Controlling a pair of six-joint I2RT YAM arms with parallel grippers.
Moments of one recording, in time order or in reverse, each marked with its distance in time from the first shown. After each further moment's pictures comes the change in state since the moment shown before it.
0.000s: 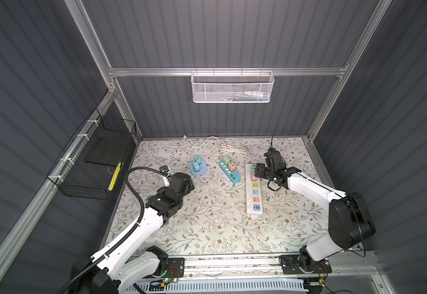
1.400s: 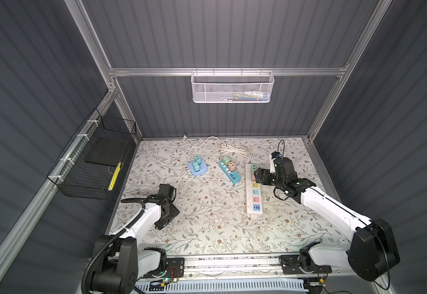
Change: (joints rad) left arm 0.323 0.221 -0.204 -0.170 0.418 -0.075; right arm 0.017 -0.240 -0.169 0.028 -0.126 -0.023
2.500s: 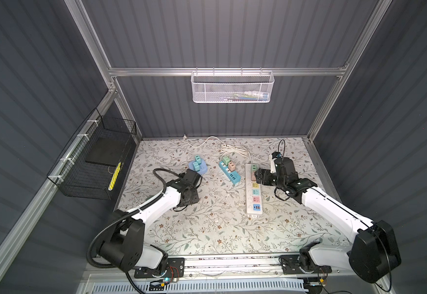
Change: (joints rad) left arm -0.418 0.252 0.370 0.035 -0.071 0.224; right arm 0.000 -0.016 0.005 -0.027 0.008 -0.014
